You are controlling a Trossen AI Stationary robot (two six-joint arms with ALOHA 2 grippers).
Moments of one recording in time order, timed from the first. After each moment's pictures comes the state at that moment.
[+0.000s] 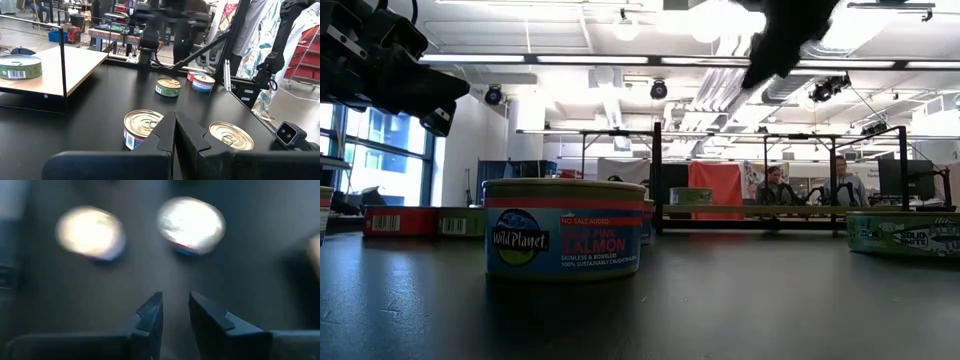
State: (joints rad) left arm -0.05 0.08 0.01 0.01 0.01 -0.17; right arm 0.22 1.38 1.10 -0.61 0.09 0.31
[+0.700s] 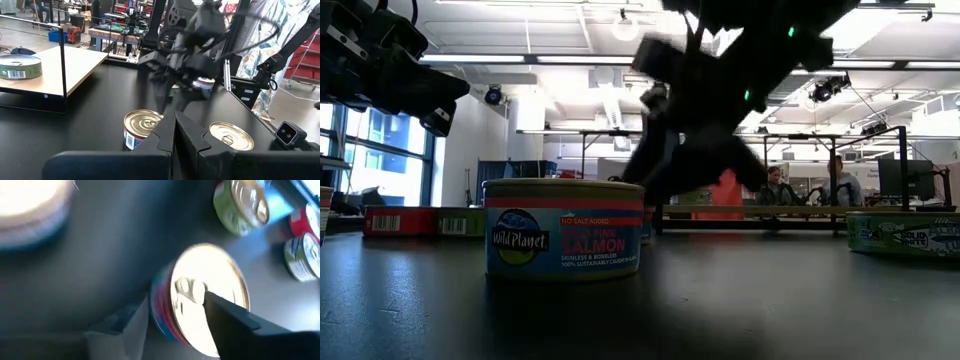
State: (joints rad) left arm -0.05 0.08 0.01 0.01 0.01 -0.17; right arm 0.24 1.92 1.10 -0.01 0.34 -0.42
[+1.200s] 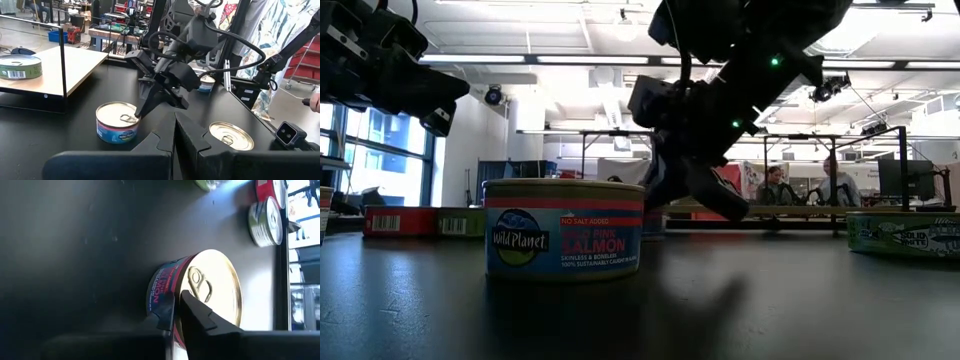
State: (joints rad) left arm -0.05 0.08 0.01 0.01 0.01 -0.17; right arm 0.21 1.98 1.11 -0.11 0.54 -0.43
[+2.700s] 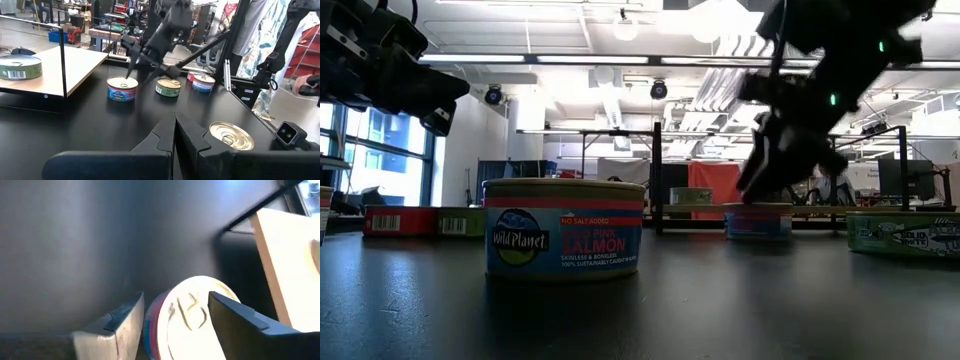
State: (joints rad) left arm -0.05 0.08 0.01 0.01 0.01 -0.15; right arm 0.21 1.53 0.71 -0.17 0.53 0.05
